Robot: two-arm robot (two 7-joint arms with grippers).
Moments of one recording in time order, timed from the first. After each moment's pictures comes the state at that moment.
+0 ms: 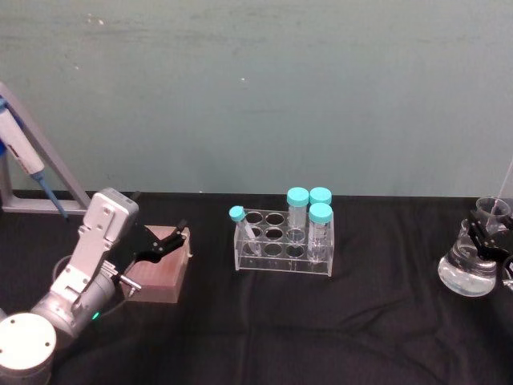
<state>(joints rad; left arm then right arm) -0.20 0.60 0.45 -1.41 -0.25 -0.12 0.03 0.27 0.24 -0.06 -1.20 0.23 -0.10 0.26</state>
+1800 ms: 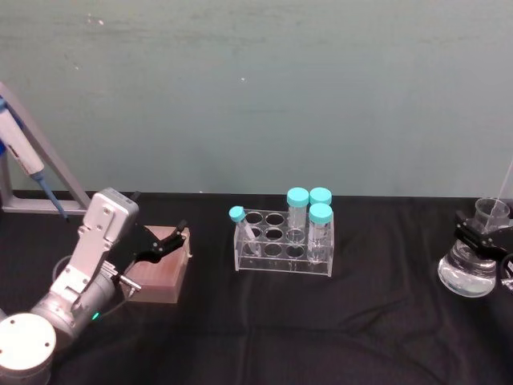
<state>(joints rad) -0.20 0.60 0.45 -1.41 -0.25 -0.12 0.03 0.27 0.25 -0.07 -1.21 0.22 -0.12 0.27</state>
